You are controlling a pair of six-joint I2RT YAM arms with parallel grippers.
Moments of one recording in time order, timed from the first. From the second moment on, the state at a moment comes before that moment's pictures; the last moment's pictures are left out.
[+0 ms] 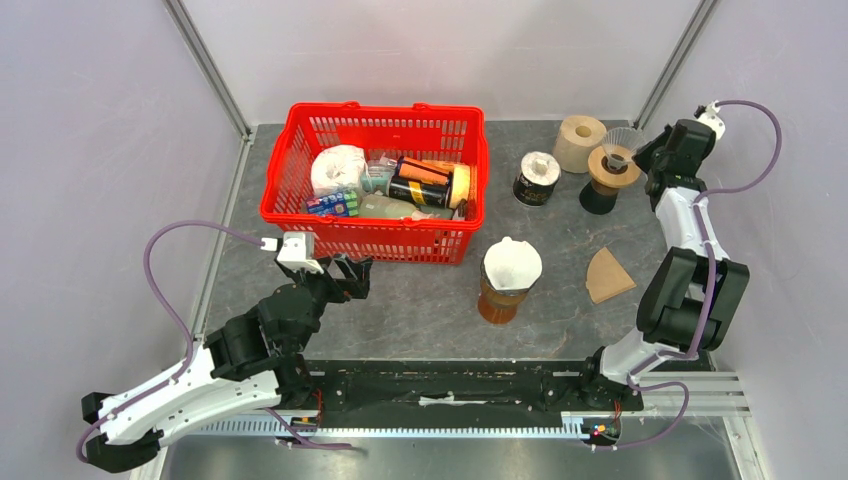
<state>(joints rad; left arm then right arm) -1.08 0.45 0.63 -0.44 -0.80 -0.53 -0.34 1.60 1.25 -0.03 0.01 0.48</state>
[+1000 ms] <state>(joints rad) -1.08 0.46 0.63 -0.43 -0.80 -0.52 -0.34 1.67 1.27 -0.03 0.05 0.43</state>
